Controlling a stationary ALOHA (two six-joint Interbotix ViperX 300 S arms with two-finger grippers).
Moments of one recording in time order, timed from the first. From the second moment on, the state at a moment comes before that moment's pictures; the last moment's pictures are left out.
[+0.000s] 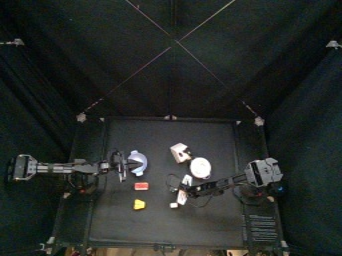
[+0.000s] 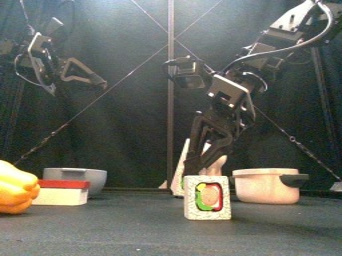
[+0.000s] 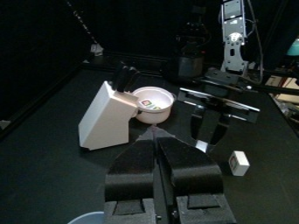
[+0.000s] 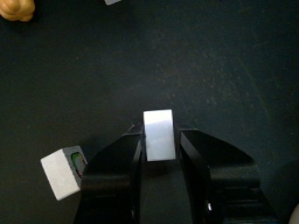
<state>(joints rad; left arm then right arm) 0.17 -0.65 1.24 -0.06 -0.50 0.01 0.17 0.15 0.59 -1.02 0.32 1.42</state>
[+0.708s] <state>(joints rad) 0.17 -0.65 1.24 -0.06 -0.50 0.01 0.26 -0.09 0.70 -0.92 0.66 1.47</state>
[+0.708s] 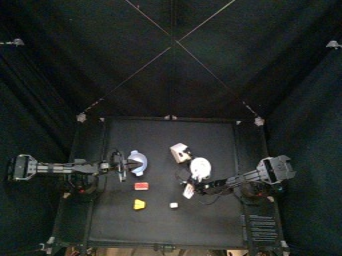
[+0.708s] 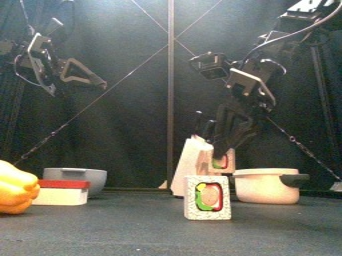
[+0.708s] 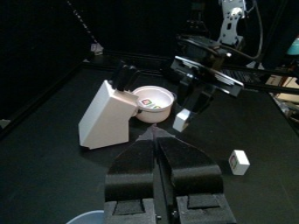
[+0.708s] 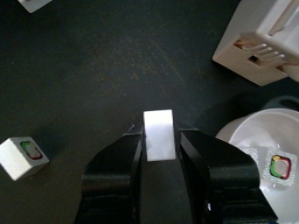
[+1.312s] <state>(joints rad) 0.17 -0.65 1.24 -0.06 -0.50 0.01 0.28 -0.31 0.92 -1.14 0.77 1.97</state>
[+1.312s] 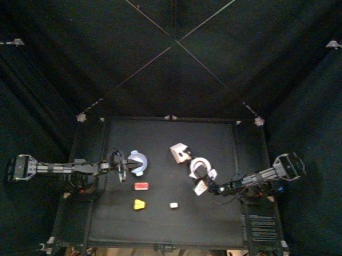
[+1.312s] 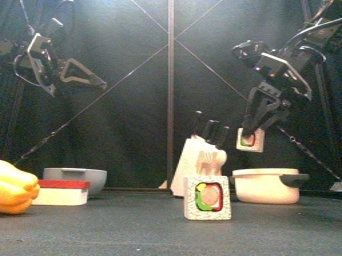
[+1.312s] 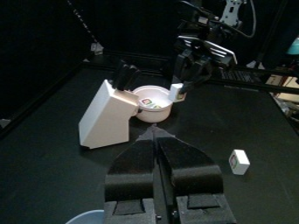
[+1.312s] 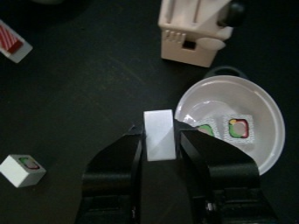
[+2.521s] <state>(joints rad) 0.17 -0.65 1.24 -0.06 -0.50 0.01 0.26 -0.30 0.98 -1.13 0.83 2.04</state>
